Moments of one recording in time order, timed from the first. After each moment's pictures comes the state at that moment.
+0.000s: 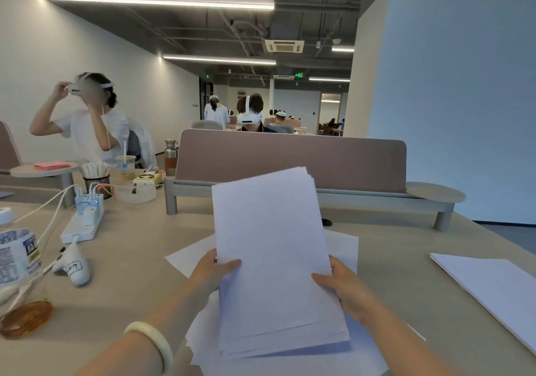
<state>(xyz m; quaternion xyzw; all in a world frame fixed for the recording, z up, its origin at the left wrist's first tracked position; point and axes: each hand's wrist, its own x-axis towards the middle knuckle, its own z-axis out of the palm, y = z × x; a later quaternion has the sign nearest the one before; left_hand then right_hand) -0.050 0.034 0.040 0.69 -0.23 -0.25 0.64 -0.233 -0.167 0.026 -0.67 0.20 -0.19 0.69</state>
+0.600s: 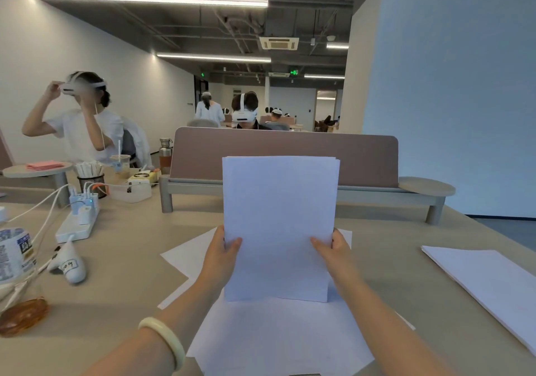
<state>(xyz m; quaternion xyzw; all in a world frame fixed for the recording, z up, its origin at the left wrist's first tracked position) -0.084 0.015 0.059 0.67 -0.28 -0.11 0.68 -0.221 -0.156 0.056 -0.67 0.25 -0.37 0.60</state>
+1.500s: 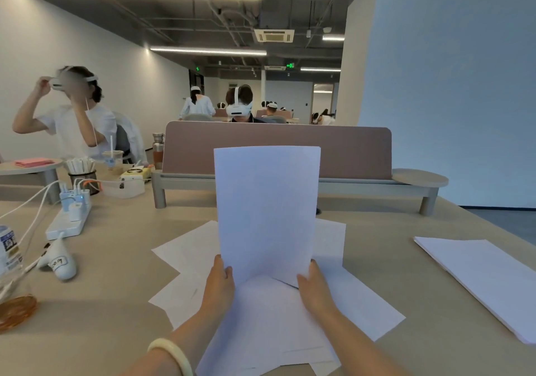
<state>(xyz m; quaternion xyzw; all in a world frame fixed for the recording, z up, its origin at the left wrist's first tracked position) -0.090 -0.005 -0.012 0.81 -0.22 -0.08 0.54 -0.216 -0.136 -0.012 -0.77 0.34 -0.27 0.46</state>
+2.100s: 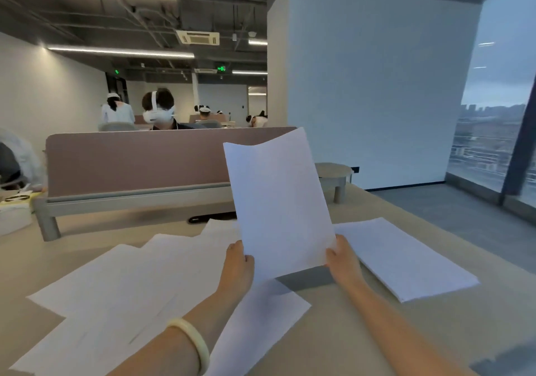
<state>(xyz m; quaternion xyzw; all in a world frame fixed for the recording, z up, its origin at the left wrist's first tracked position) -0.205 -0.155 0.030 0.76 -0.40 -0.16 0.48 -0.379 -0.267 0.031 -0.71 0.47 -0.38 0.36</state>
